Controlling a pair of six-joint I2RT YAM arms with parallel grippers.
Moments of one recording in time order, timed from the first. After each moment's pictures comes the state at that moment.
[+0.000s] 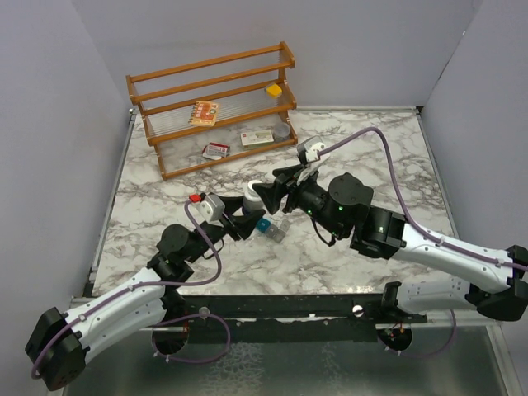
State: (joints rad) left arm -0.79 0.70 0.29 0.65 0.12 -0.18; right arm 1.19 1.15 1.18 -0.04 0.41 0.17
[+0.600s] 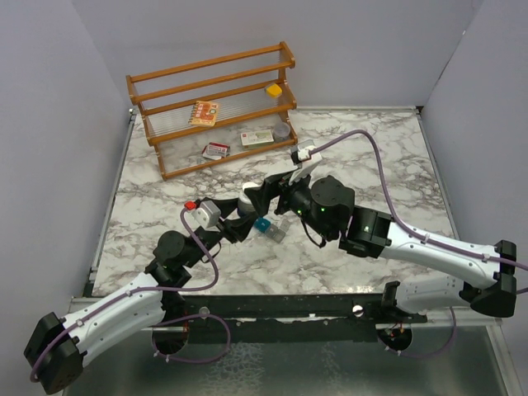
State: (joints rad) left arm -0.80 0.63 0.24 0.66 0.05 -0.12; right arm 1.19 1.21 1.17 -0.05 0.48 0.33
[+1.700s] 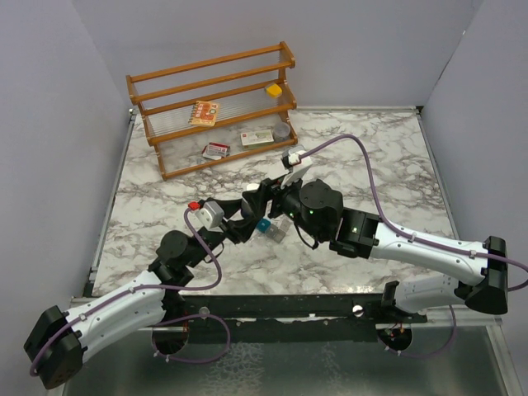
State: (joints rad) left arm -0.82 0.67 0.23 0.71 0.05 -0.12; right arm 1.19 1.26 1.13 0.00 0.47 0.37
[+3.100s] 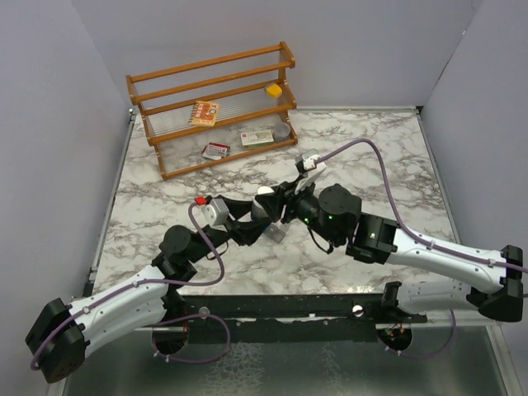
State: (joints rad) left arm -0.83 0.75 0.28 0.74 0.19 -0.19; right arm 1.19 1.17 1.07 -0.02 0.43 0.35
